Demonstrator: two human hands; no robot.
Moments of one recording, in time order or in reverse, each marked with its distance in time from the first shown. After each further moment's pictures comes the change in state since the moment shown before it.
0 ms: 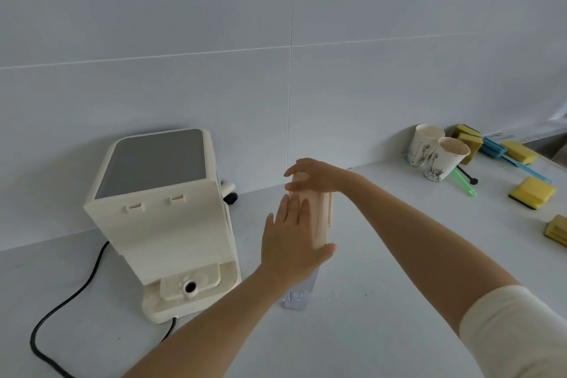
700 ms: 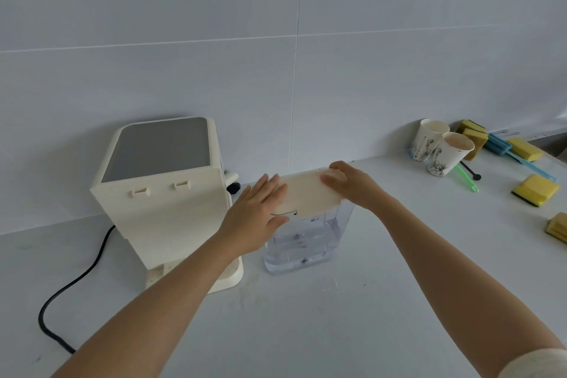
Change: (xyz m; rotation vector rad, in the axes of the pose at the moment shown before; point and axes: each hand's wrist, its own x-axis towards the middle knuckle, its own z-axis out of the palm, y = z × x) left_hand 0.006 -0.071 -0.014 -0.011 0.014 0.195; right_hand -0.038 0.044 0.018 0.191 0.275 0.184
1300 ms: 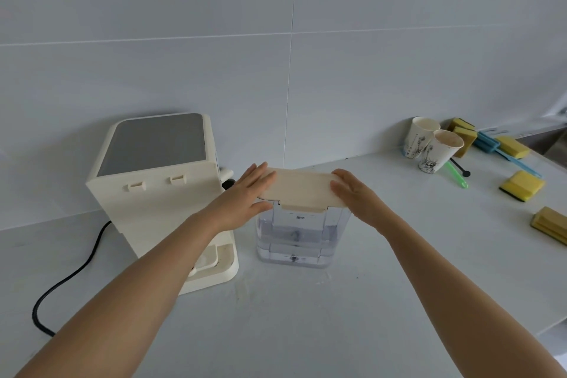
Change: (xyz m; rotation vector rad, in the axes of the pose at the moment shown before) left_hand 0.007 -0.018 -0.015 -0.232 -0.166 -0.030; right_hand -0.033 0.023 0.009 0.222 0.017 -0.016
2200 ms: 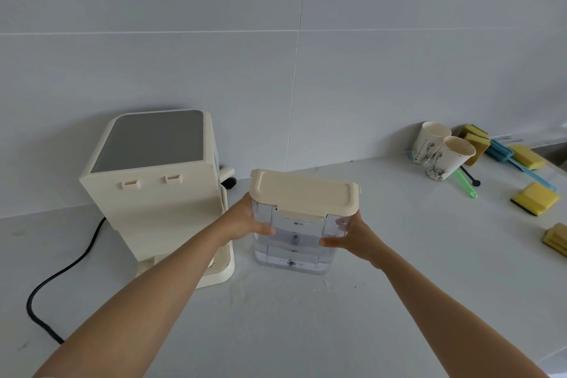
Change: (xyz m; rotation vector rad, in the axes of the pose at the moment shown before) left_hand 0.022 -0.017 0.041 -0.643 -0.021 -0.372; right_hand 0.005 0.056 0.024 0.107 -0.170 0.104
